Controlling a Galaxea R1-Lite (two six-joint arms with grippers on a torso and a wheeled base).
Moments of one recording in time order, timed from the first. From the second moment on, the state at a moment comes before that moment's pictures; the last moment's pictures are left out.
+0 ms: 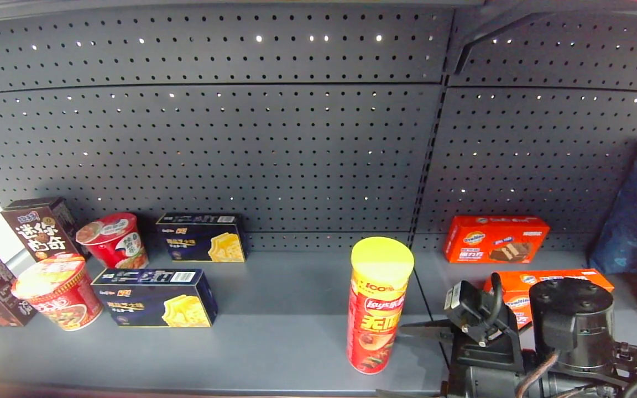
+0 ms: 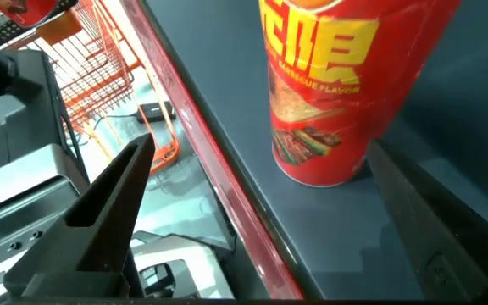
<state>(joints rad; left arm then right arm) -0.24 0.10 -0.12 0.17 0.08 -0.02 0.70 1.68 -0.35 -0.95 0.39 -0.07</state>
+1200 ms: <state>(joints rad) -0.24 0.11 -0.30 0.17 0.00 0.06 0.61 1.46 -0.29 -0.89 0.31 -0.07</state>
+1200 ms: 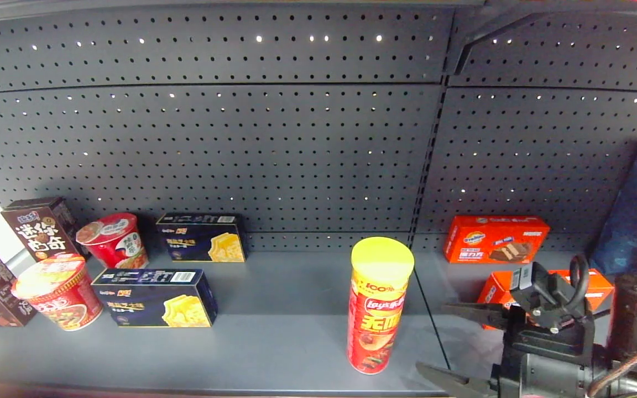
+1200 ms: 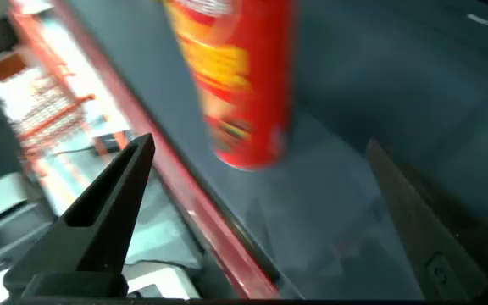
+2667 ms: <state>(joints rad) -0.34 1.66 -1.01 -0.37 -0.75 0.12 0.54 1.06 -0.23 -0.60 0.08 -0.01</state>
